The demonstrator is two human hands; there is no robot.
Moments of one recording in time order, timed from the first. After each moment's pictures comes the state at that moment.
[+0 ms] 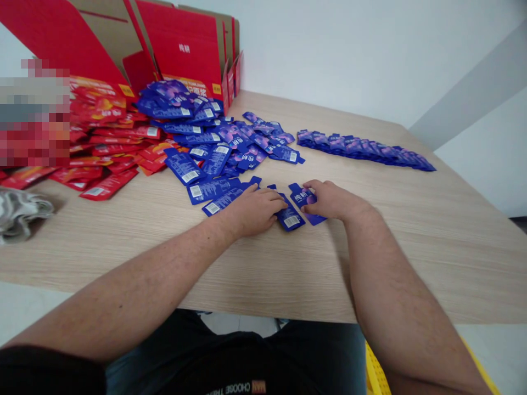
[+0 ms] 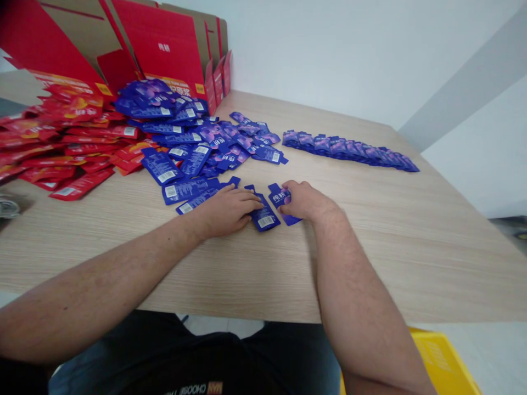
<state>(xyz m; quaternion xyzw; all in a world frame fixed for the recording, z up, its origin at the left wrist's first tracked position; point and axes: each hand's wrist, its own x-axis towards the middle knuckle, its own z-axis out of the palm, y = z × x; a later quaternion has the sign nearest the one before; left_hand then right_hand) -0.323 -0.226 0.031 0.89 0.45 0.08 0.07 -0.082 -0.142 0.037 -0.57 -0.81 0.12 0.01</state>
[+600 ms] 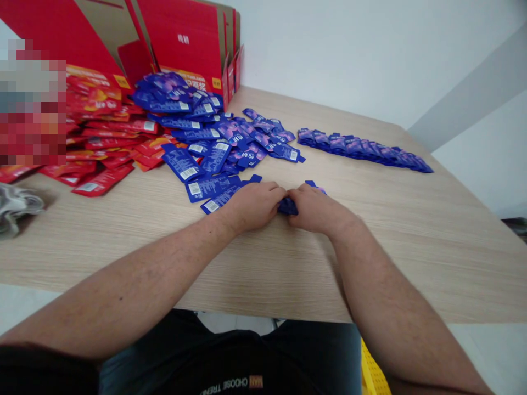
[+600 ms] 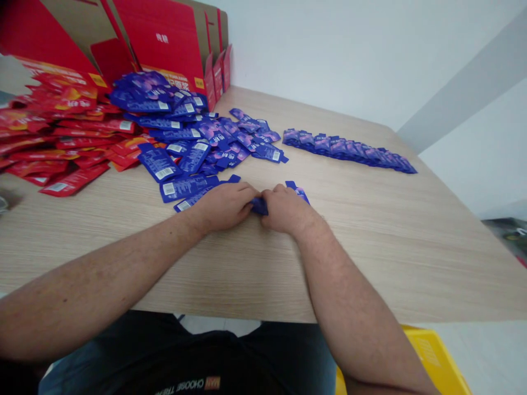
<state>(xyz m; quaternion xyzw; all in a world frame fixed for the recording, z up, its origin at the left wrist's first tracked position) -0.324 -0.215 0.030 0.88 0.46 0.15 0.01 -0.136 -0.191 0.061 -0.45 -0.89 0.04 -0.07</state>
